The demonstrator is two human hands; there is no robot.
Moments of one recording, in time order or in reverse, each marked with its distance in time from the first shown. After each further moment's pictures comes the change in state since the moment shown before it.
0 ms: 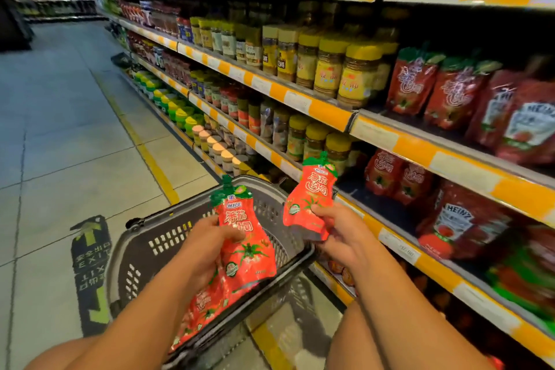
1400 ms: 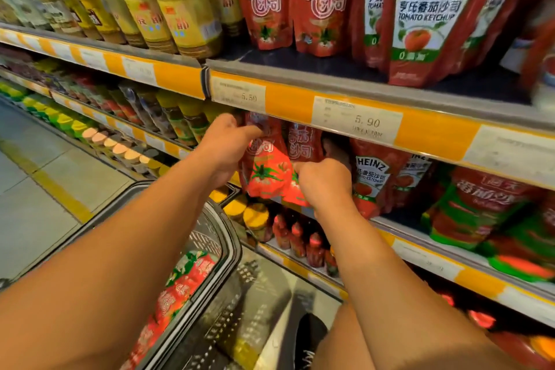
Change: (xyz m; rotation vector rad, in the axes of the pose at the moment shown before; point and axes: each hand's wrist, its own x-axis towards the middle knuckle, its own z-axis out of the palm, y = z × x) left_hand 0.134 0.062 0.289 0.362 -0.318 0.309; right_hand 0.051 -0.076 -0.133 -0.525 0.766 -0.368
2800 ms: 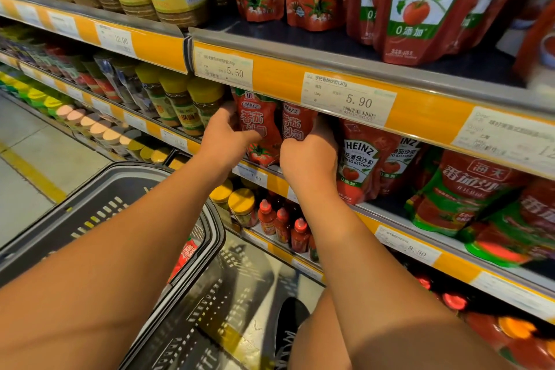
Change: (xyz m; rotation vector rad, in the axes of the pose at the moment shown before) left_hand -0.008 -0.035 0.016 0.132 0.052 0.103; right_hand -0.019 -0.023 -0.022 -0.143 -0.028 -0.110
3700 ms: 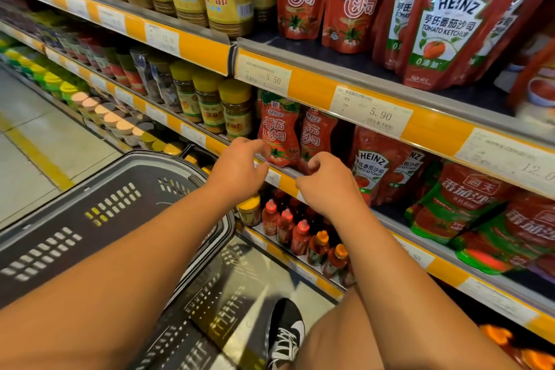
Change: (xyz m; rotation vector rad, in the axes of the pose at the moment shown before) left_hand -0.046 -0.025 -0.025 0.701 -0.113 0.193; right_hand -0.031 0.010 -0.020 -0.419 -0.266 -0.059
